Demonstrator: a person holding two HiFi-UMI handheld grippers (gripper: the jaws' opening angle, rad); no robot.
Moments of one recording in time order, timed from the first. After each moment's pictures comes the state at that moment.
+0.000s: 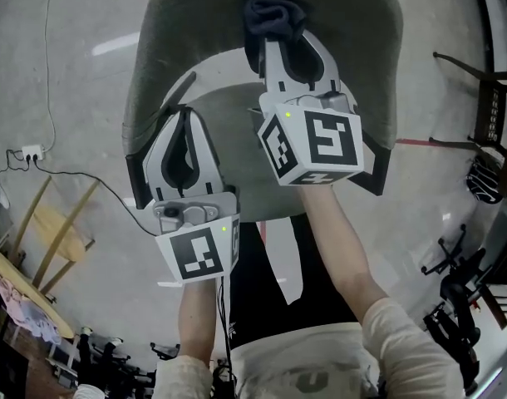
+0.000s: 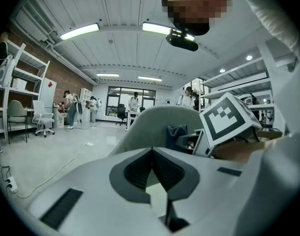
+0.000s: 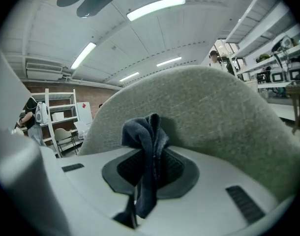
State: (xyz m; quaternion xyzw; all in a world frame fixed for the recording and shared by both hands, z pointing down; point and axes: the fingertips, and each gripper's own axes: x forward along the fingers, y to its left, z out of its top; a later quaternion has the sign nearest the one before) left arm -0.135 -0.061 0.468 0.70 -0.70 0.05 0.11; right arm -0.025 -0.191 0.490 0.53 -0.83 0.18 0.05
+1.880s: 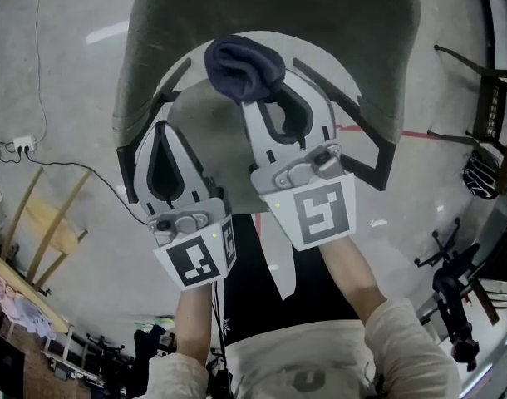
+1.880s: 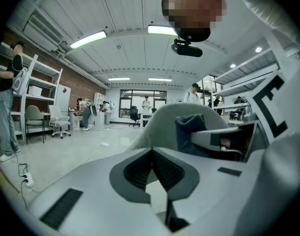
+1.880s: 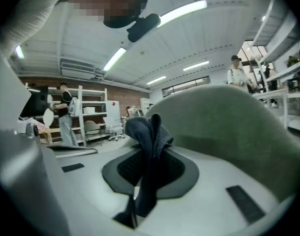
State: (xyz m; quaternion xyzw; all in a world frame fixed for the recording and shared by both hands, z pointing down) left arm -0.163 -0.028 0.482 0.64 -0.76 0.05 0.10; right arm -0.064 -0.106 0.462 0.41 -0.91 0.11 0.04
